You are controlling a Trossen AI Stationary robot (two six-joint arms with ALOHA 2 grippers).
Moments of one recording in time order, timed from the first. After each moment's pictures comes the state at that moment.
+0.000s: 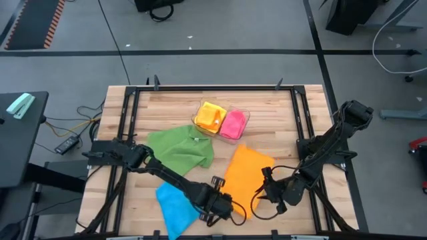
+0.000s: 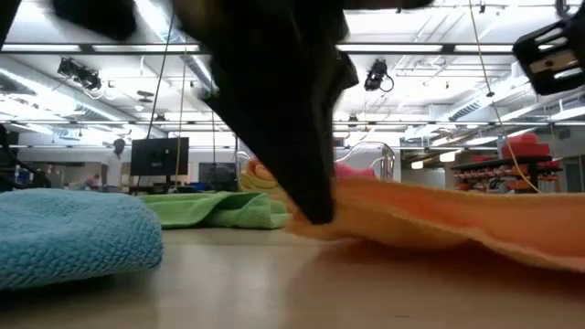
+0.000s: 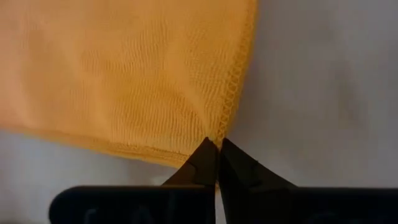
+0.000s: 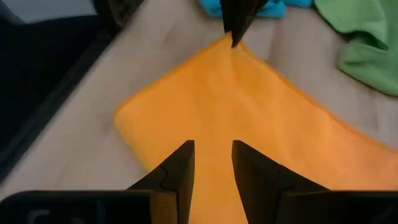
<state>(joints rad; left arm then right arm) -0.50 2.32 1.93 -0.88 -0.22 -0.11 0.85 1.40 0.62 -0.02 0.46 0.32</state>
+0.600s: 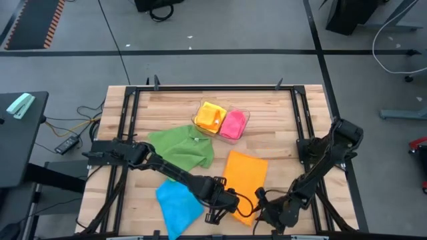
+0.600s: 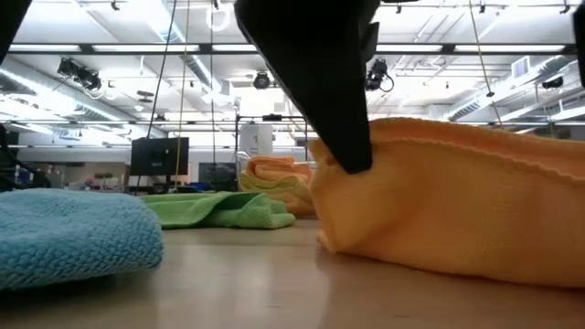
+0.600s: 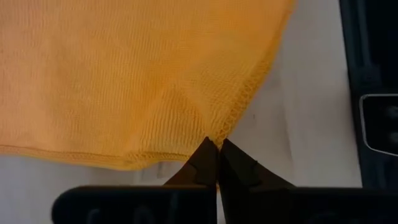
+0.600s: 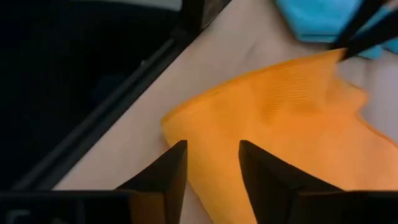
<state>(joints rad) -0.46 2.33 2.02 -0.90 0.00 -0.26 0.94 1.73 0.77 0.17 0.44 0.14</state>
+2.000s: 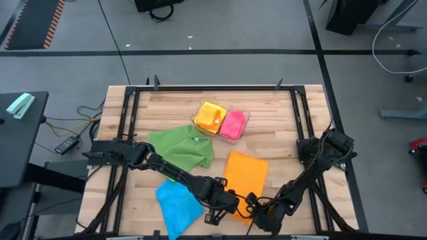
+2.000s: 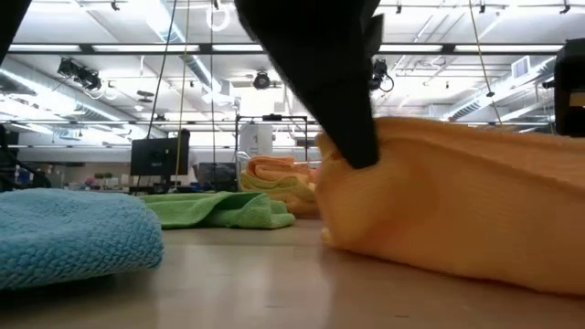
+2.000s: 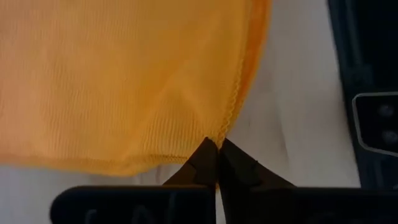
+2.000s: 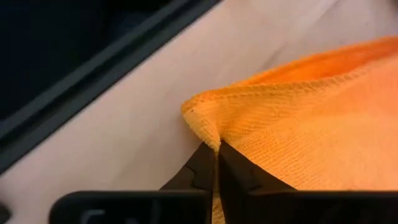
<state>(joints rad) -0.45 2.33 2.02 -0.88 0.00 -0.22 0.85 1.89 0.92 -0.02 0.21 -0.01</state>
